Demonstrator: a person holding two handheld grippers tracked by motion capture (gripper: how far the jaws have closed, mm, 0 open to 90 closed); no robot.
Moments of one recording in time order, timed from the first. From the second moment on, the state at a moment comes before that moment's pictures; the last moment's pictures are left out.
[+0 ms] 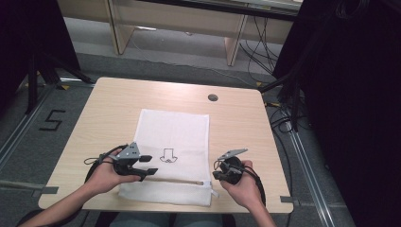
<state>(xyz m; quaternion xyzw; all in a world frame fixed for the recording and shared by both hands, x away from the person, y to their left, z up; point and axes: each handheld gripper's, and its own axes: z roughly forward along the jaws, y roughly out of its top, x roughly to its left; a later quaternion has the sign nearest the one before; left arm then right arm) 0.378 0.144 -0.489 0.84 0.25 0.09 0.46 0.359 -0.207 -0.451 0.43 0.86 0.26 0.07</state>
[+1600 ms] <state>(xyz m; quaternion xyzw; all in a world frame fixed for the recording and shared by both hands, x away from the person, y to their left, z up) 0.375 0.039 -0.484 0.89 0.16 0.01 0.44 0.366 -0.178 -0.479 0.47 0.86 0.19 0.00</state>
